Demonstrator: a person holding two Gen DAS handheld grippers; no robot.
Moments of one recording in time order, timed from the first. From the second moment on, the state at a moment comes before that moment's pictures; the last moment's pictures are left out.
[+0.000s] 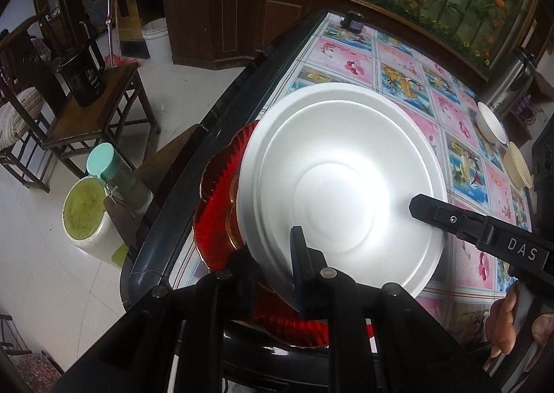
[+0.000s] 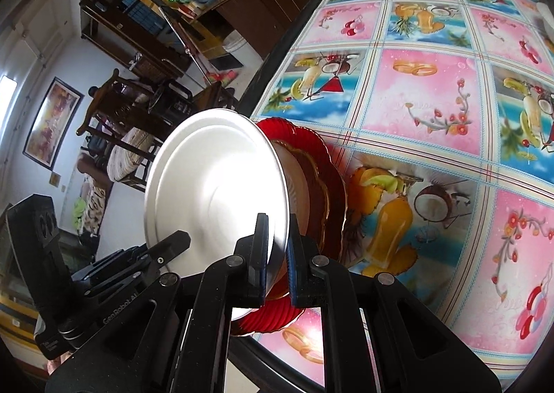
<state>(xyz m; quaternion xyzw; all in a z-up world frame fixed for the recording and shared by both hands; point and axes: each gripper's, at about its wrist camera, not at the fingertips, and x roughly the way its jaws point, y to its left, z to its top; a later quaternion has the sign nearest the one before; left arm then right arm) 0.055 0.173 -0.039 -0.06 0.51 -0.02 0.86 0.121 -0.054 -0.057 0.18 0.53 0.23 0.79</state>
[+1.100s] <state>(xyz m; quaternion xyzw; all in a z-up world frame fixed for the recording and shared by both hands) 0.038 0.194 0.019 -0.14 0.43 -0.02 0.89 0.132 -0.090 -0.044 0.25 0.54 0.27 0.76</state>
